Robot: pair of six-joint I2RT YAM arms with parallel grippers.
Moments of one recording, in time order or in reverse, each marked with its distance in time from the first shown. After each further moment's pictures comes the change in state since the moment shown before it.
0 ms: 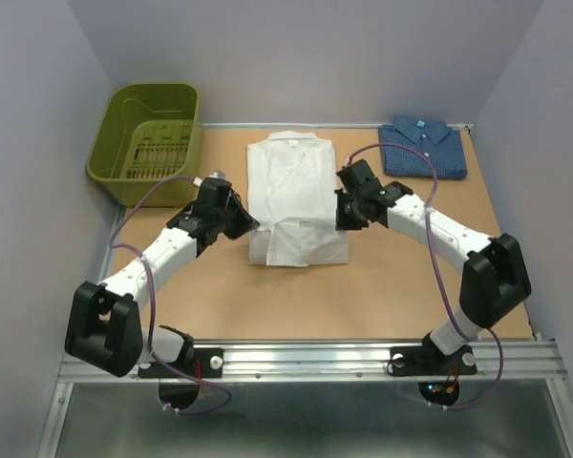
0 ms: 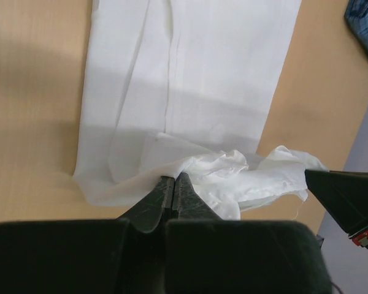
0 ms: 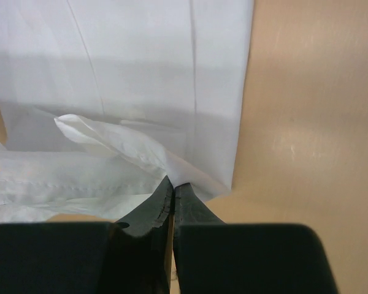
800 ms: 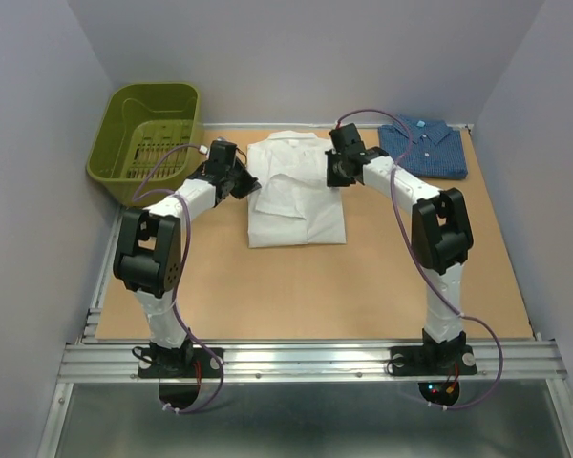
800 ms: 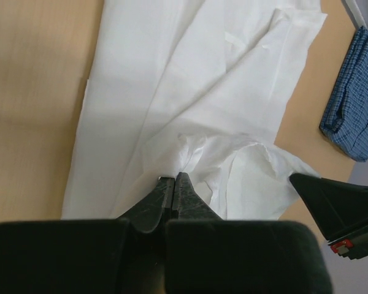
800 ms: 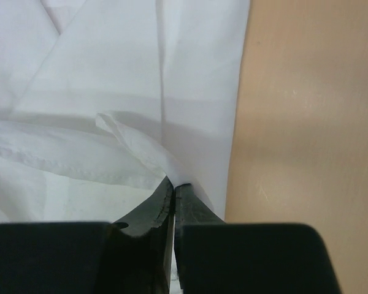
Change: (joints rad) left arm 0.130 0.547 0.416 0.180 0.017 0.014; right arm -0.146 0.510 0.499 0.135 0.034 -0.183
